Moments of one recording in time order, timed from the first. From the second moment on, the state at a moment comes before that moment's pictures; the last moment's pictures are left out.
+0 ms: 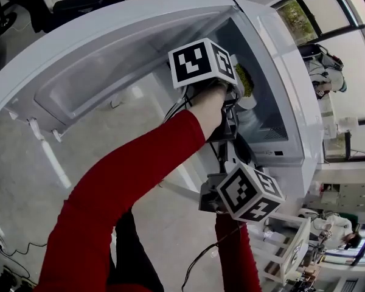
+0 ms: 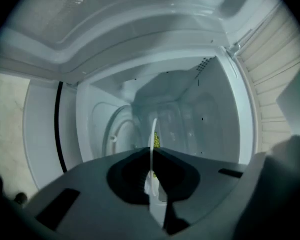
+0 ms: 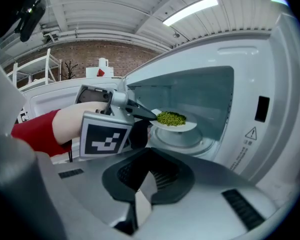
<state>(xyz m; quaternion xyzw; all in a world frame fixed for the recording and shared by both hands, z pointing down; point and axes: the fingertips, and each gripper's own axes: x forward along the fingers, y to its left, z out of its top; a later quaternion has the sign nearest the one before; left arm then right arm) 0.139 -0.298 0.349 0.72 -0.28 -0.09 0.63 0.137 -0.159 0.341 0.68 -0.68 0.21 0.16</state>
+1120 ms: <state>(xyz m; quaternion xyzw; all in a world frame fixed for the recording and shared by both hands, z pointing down) 0.159 -0.326 0.369 0.77 -0.32 0.02 0.54 0.145 -0.168 0.342 0.67 -0.69 0.21 0.18</state>
